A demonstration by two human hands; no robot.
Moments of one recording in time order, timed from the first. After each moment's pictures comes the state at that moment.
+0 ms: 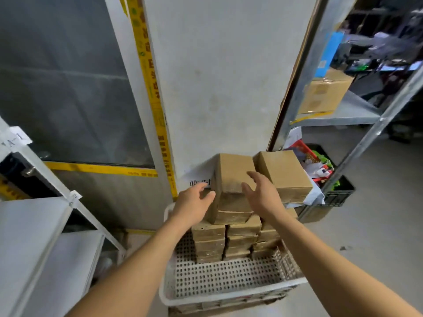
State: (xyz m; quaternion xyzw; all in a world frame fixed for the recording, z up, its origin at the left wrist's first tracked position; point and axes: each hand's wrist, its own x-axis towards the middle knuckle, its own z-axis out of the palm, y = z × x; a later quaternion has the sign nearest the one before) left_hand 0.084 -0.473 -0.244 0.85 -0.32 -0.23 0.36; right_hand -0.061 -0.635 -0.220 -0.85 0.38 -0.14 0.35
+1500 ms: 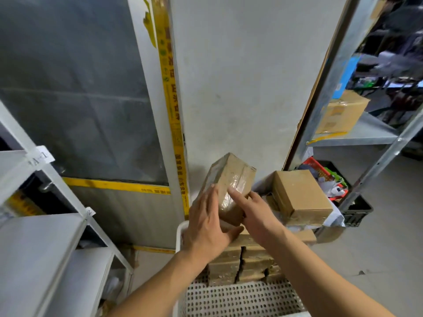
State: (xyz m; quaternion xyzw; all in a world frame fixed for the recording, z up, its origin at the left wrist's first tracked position) left_hand 0.080 -0.449 -0.242 0.85 -0.42 0.01 0.31; right_hand -0.008 -0.575 -0.193 -0.54 0.22 -0.17 0.79
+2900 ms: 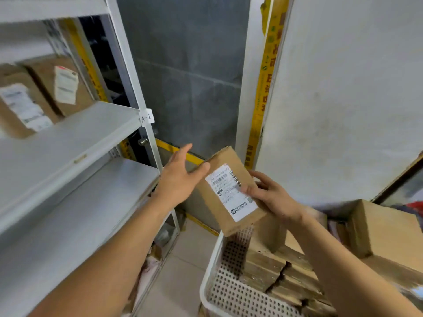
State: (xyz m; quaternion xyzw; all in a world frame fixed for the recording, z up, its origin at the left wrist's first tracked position) left_hand 0.160 -0.310 -0.144 0.89 -0.11 -0.02 0.44; right_hand 0.090 -0.570 -0.200 -0.69 0.08 0.06 0.72
